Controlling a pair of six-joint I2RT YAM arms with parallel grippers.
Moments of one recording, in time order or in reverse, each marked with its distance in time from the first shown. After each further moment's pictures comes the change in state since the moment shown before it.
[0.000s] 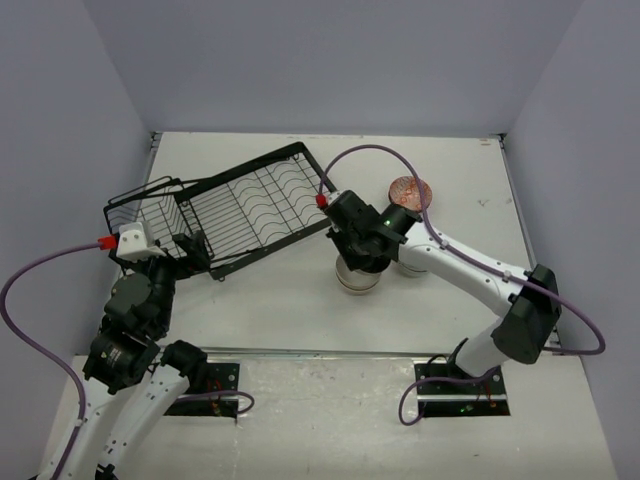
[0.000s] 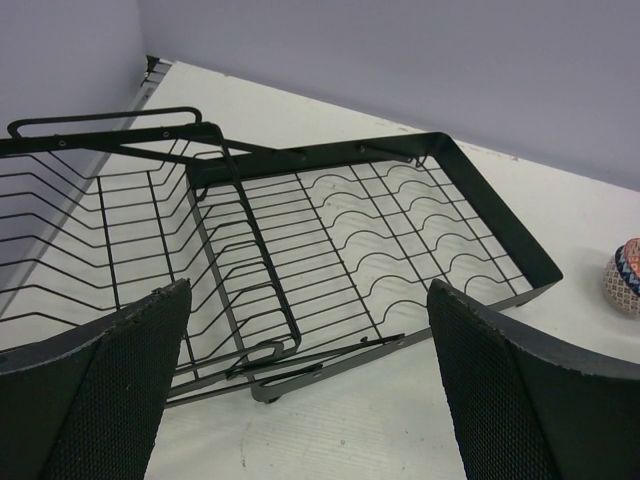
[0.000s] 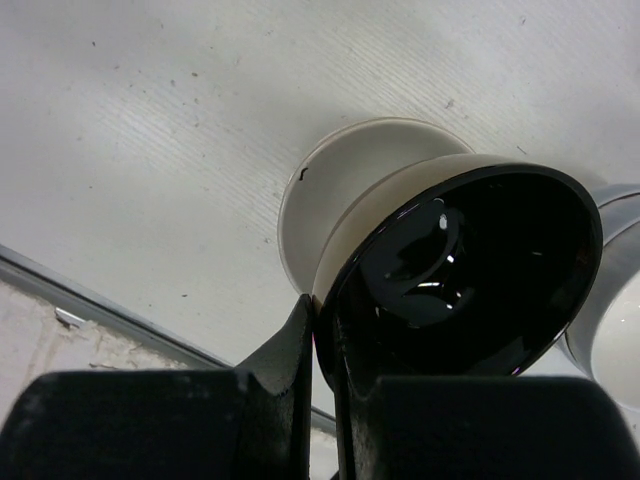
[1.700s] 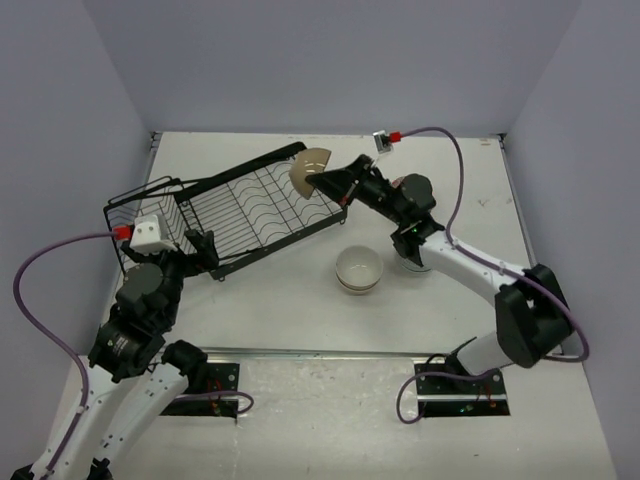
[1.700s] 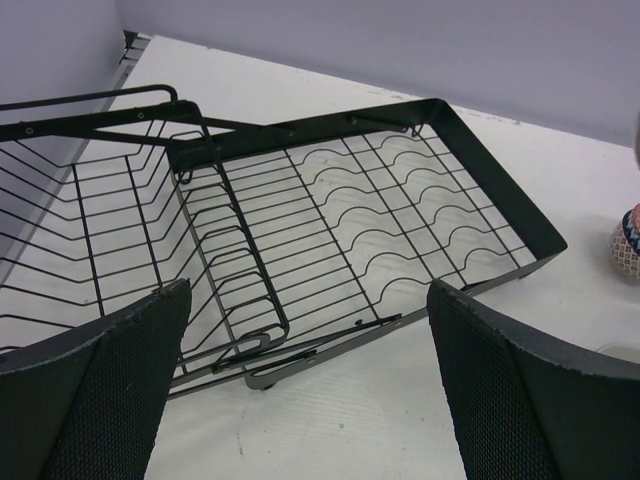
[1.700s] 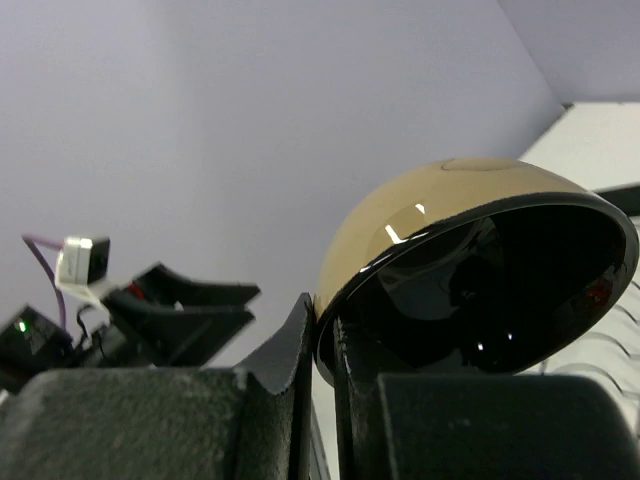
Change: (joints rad) left arm -0.038 0.075 0.000 0.000 0.009 0.000; right arm -0.303 0.030 -0.348 1.781 -0.644 0.673
